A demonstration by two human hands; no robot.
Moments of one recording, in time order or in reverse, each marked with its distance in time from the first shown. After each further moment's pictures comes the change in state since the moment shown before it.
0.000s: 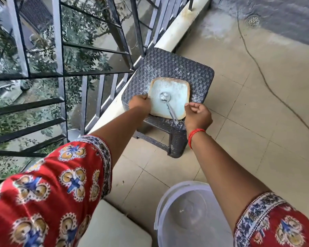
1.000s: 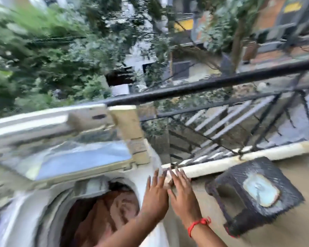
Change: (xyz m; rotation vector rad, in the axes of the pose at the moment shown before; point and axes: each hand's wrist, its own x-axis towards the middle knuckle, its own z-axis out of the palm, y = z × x) left_hand -0.468 -0.166 -0.303 0.541 0.382 0.041; right_hand -0.465 -0.200 -0.129 -0.385 -1.186 -1.216
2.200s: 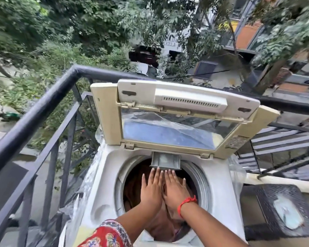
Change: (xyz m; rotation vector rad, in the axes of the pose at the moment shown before) left_hand -0.160 -0.259 0.039 -0.076 -0.154 -0.334; right_hand -0.019 -0.216 0.221 -0.665 -0.803 -0.027
